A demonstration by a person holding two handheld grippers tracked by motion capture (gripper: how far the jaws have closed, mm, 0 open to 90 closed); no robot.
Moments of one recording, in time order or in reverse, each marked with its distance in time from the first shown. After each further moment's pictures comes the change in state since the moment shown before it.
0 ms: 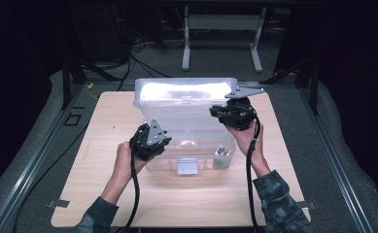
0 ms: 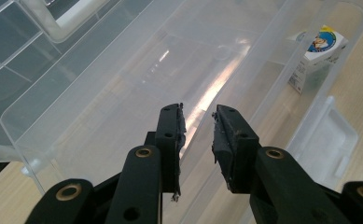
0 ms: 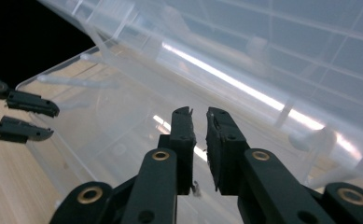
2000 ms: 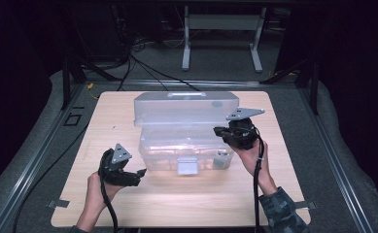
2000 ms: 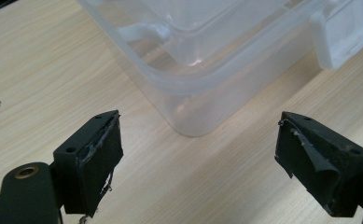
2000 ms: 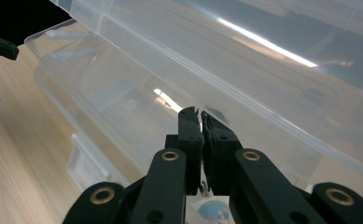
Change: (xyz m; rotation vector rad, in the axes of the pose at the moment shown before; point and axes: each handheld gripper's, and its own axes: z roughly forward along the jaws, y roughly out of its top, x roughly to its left) left arm 0.001 -0.101 -0.038 0.153 -0.002 -0.314; right arm 0.017 -0.045 -0.013 0.096 0.016 -0.037
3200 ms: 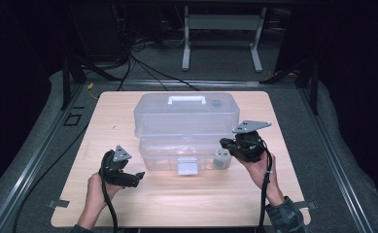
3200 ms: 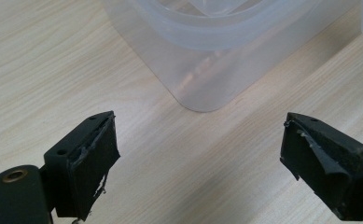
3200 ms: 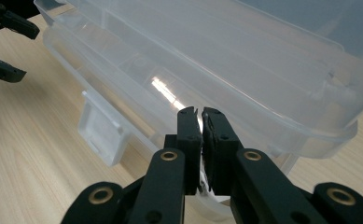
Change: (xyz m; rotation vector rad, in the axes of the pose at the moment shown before) left arm 0.011 -0.013 0.018 0.077 -0.013 -0.034; right arm 0.008 -0.030 -0.016 0.045 0.005 0.005
